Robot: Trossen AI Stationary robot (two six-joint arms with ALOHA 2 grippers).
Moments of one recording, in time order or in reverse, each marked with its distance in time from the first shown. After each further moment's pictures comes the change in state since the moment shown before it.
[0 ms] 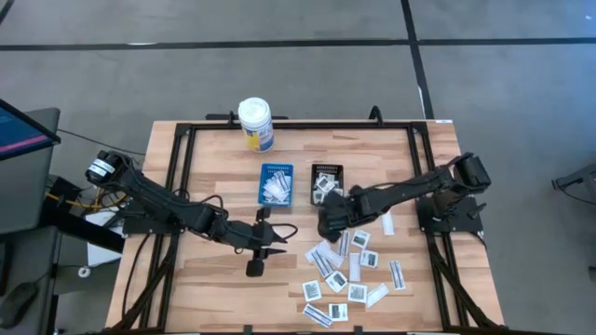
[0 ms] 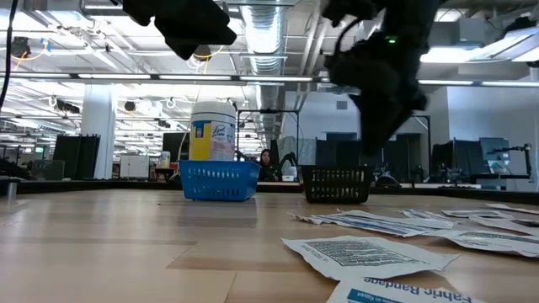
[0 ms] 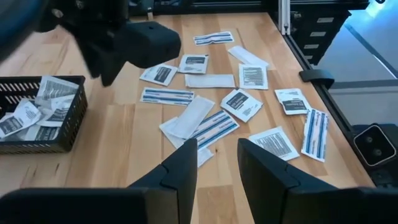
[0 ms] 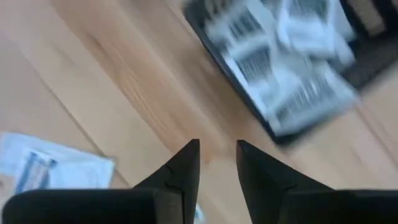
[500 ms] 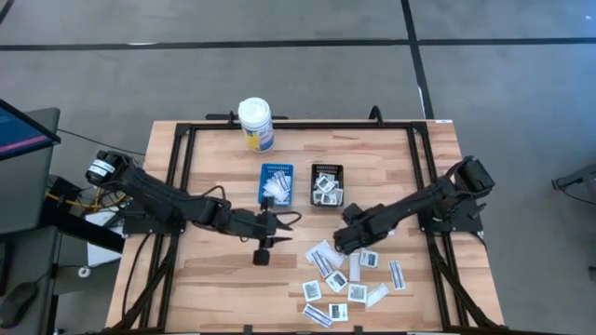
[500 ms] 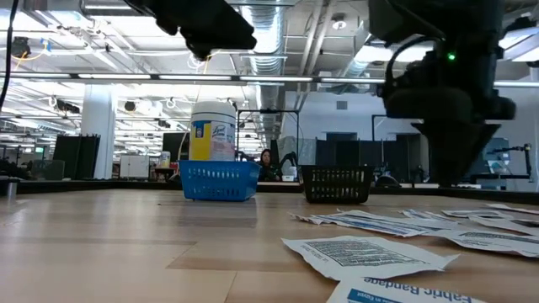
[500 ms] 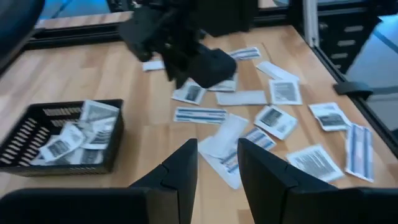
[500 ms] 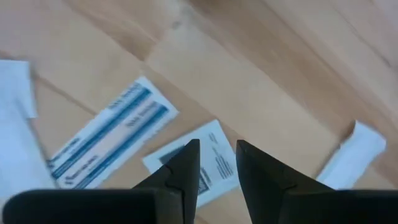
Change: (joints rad) left arm 0.089 0.000 0.000 0.059 0.000 0.117; right arm 0.146 -0.002 -0.126 -0.115 -0.102 0.419
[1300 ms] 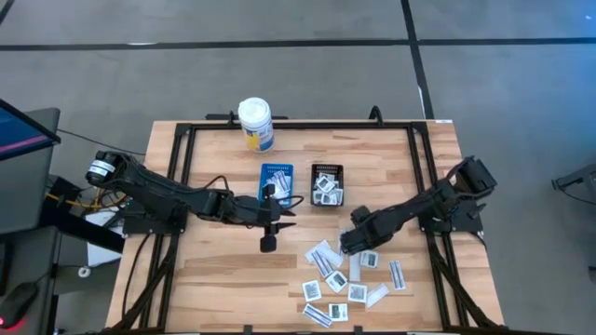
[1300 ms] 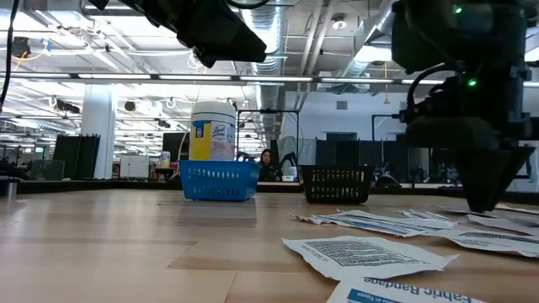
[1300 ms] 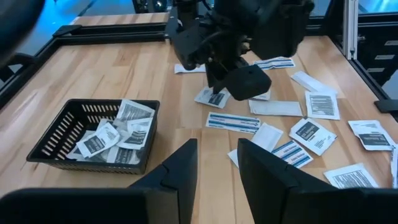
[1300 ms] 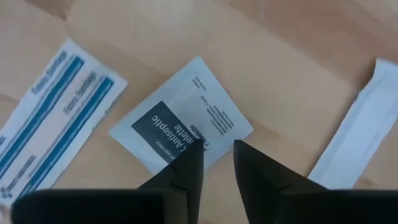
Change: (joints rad) left arm 0.093 0.000 0.000 0.018 0.000 -0.003; right arm 0.007 -0.002 -0.140 0.098 -0.065 0.163
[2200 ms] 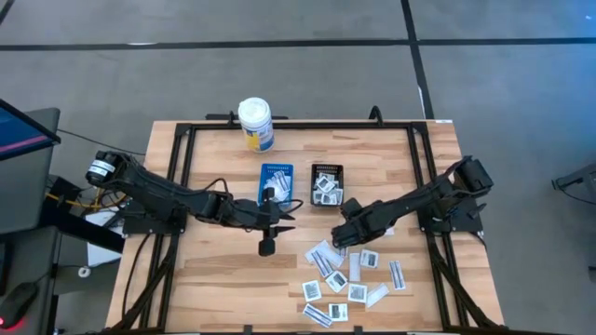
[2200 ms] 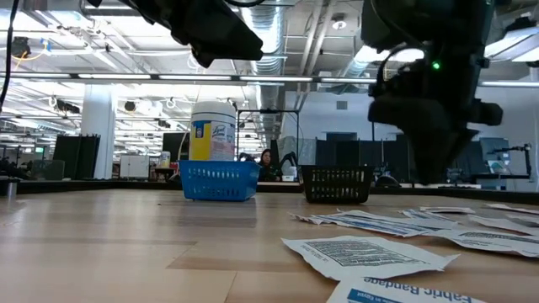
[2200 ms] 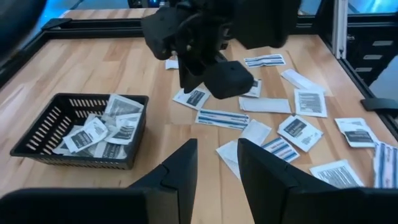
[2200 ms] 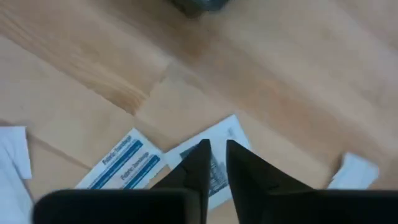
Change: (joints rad) left arm -0.028 0.000 0.000 -0.013 0.000 -0.037; right arm -0.037 0.010 0.129 -0.065 0.165 -0.129
